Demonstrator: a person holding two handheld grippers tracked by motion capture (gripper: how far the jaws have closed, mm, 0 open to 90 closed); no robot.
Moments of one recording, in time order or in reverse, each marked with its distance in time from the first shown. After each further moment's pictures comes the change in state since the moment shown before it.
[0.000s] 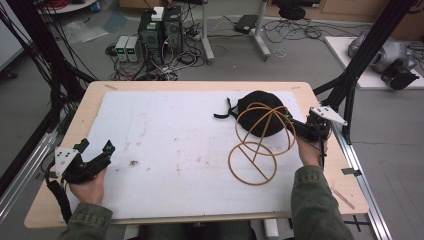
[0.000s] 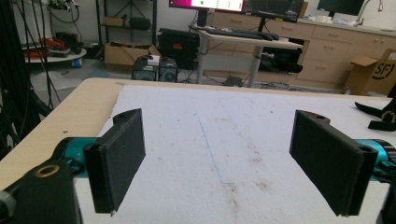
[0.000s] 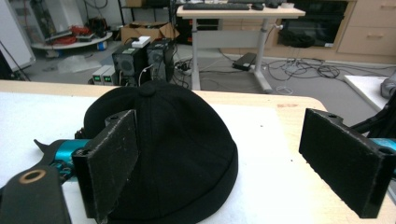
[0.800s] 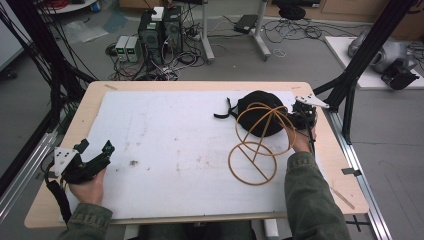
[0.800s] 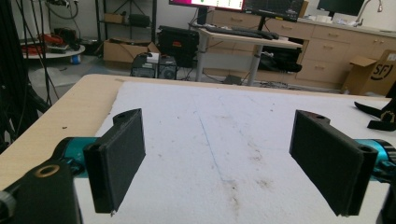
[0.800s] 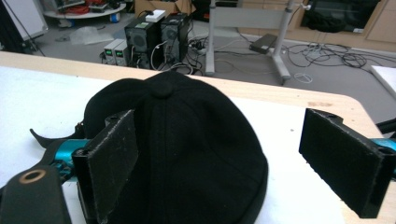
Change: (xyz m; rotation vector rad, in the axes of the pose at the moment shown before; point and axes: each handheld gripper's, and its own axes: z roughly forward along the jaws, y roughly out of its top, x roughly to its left) left arm 0.001 -0.002 0.001 0.010 -0.007 -0.013; right arm 0.012 0.008 0.051 0.103 0.062 -0.059
